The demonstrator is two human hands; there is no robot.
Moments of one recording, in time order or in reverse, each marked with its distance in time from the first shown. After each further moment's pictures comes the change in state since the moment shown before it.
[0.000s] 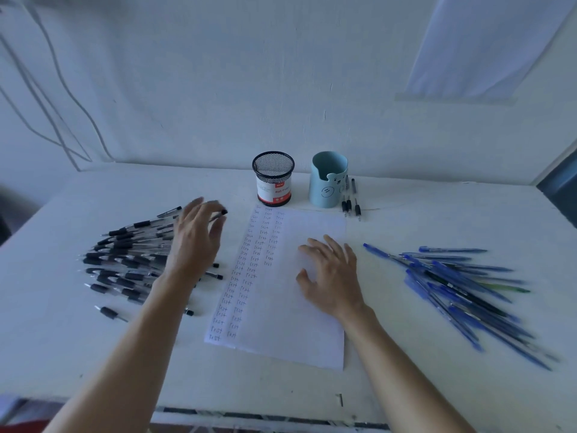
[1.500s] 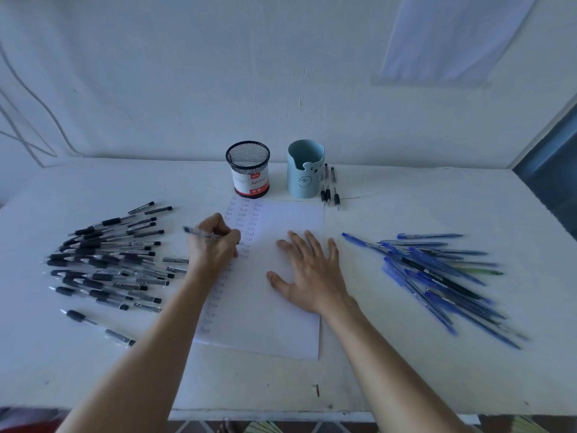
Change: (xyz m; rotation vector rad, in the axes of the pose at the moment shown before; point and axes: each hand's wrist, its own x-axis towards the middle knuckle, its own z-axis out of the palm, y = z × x) left_hand -0.013 0.055 0.046 -0.607 -0.138 -0.577; right_hand -0.004 0.004 -0.011 -0.201 -0.272 -0.017
